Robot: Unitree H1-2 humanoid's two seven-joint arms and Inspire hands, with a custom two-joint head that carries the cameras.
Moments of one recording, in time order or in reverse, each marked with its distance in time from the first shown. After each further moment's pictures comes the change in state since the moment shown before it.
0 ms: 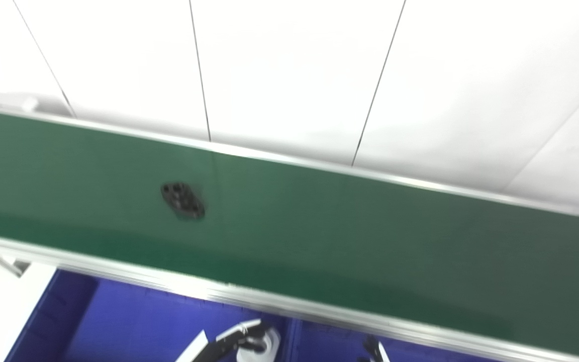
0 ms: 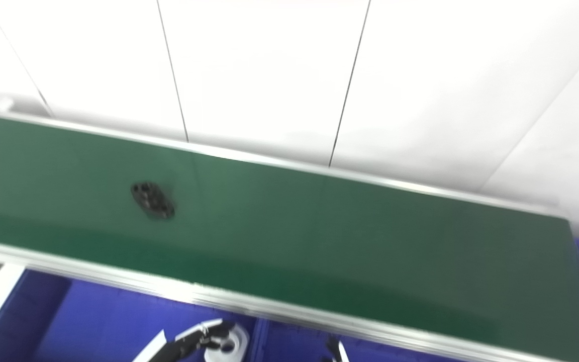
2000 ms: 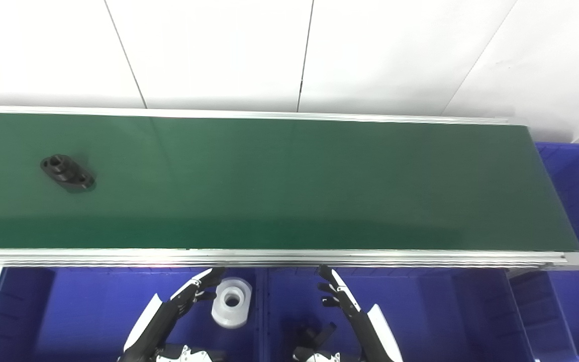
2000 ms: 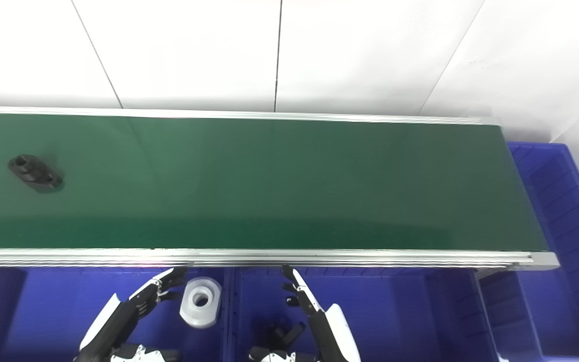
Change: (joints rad) left arm 0.029 0.000 0.103 -0.035 -0.066 0.000 -0.112; right arm 0.018 0.082 -0.049 -0.043 -0.075 0.001 0.049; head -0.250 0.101
